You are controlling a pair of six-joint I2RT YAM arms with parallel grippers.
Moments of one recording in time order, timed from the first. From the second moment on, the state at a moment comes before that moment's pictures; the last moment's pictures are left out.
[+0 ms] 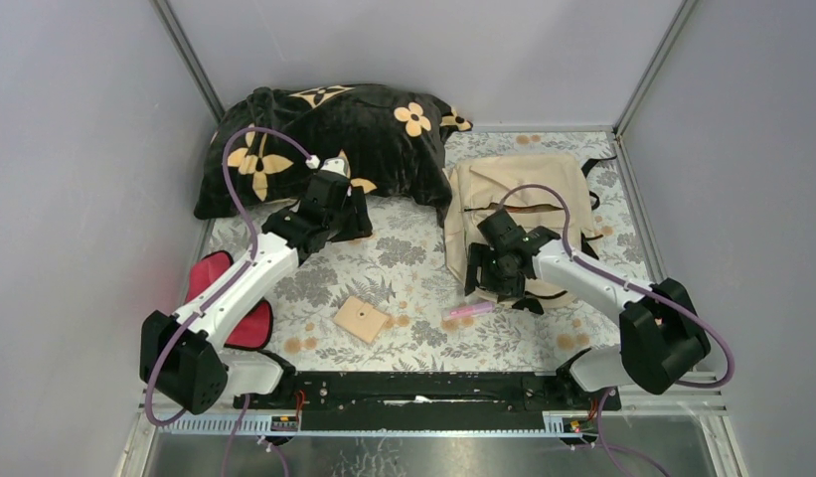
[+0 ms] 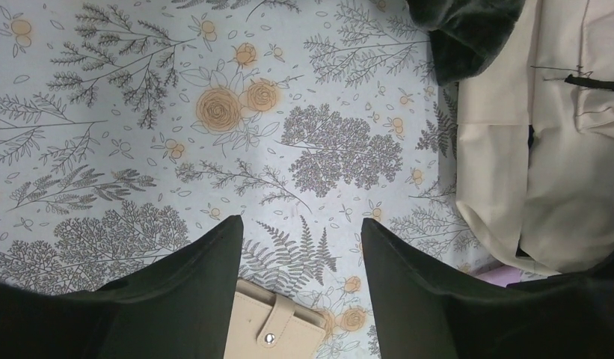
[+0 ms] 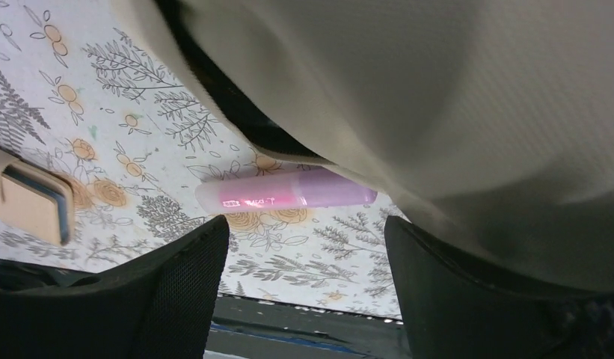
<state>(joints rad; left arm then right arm) -0.47 1.29 1.08 -0.56 -0.13 -0.52 0.59 1.42 0.91 -0.76 -0.03 0.66</state>
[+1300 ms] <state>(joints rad) -0.47 1.28 0.98 -0.49 -0.07 -0.55 0.79 1.83 1.15 -0.76 0.06 0.79</state>
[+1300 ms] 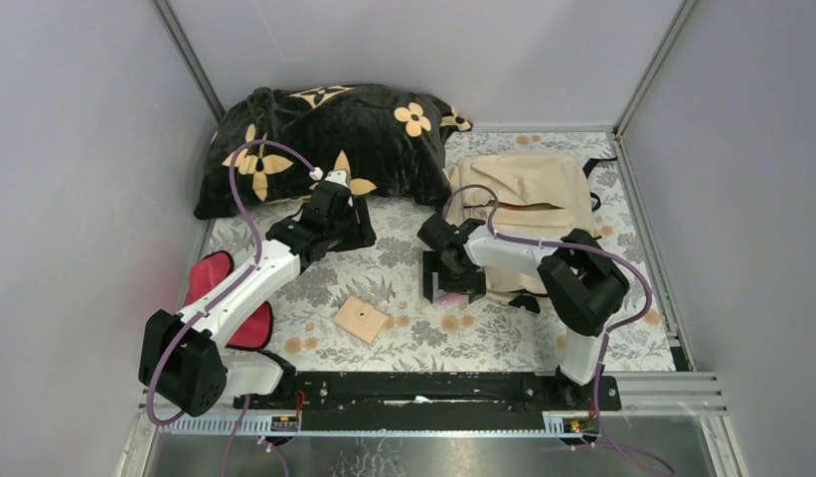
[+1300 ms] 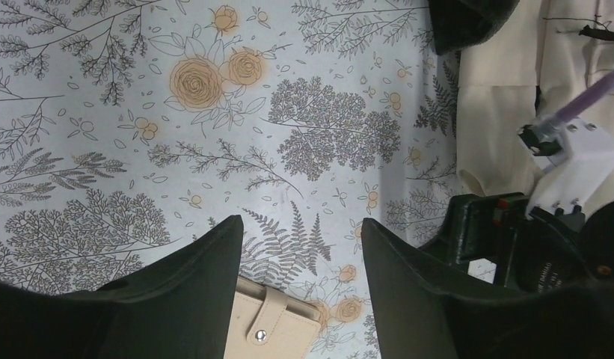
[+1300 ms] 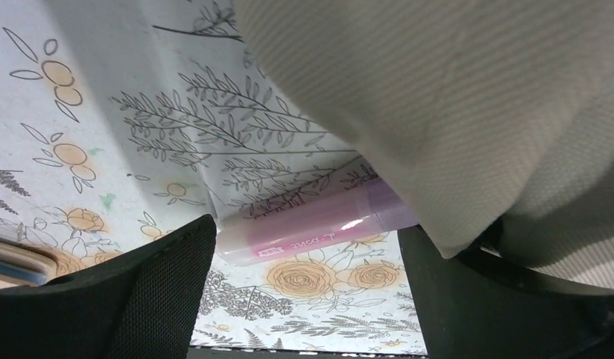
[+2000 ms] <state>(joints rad) -0.47 1.28 0.98 -0.47 -0.07 -0.55 0.90 2.00 1.39 -0.72 0.14 0.59</state>
